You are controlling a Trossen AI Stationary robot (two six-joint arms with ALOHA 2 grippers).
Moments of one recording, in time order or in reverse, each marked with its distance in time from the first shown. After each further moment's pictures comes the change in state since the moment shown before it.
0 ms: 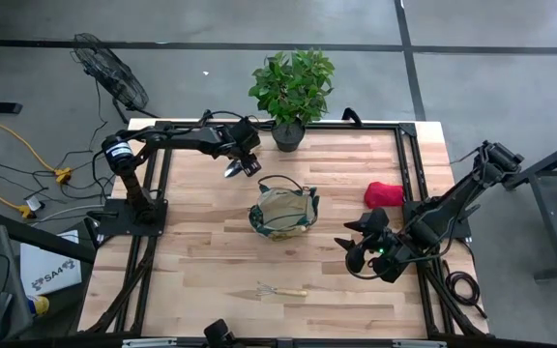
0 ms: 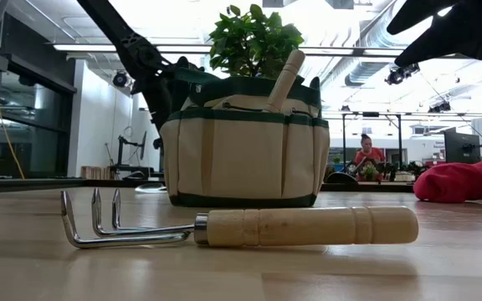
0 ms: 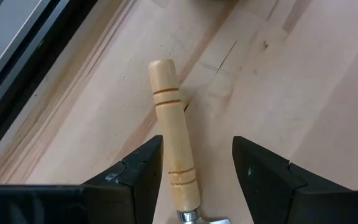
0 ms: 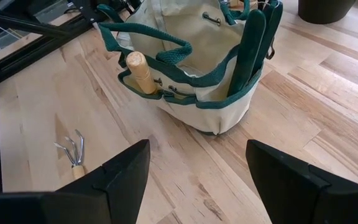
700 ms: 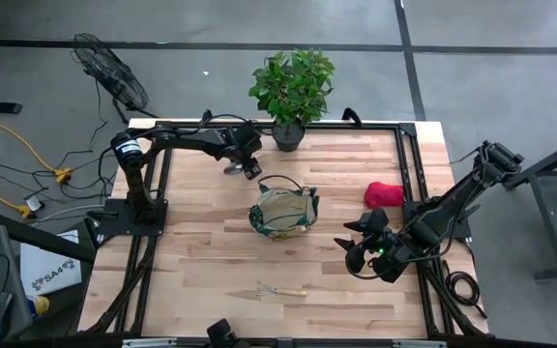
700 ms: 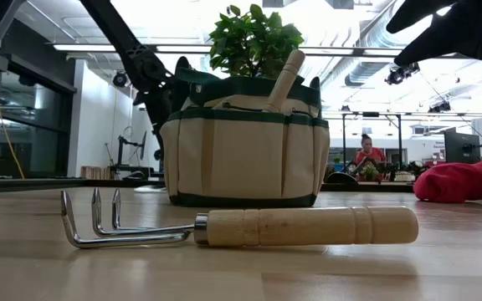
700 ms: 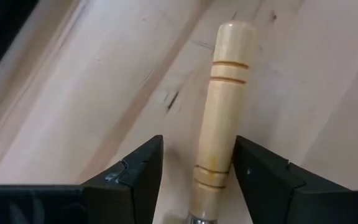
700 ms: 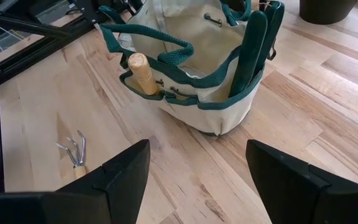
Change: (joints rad) left arm 0.000 0.079 0.000 0.022 0.026 0.006; right arm 0.000 0.000 0.000 0.007 0.000 -0.003
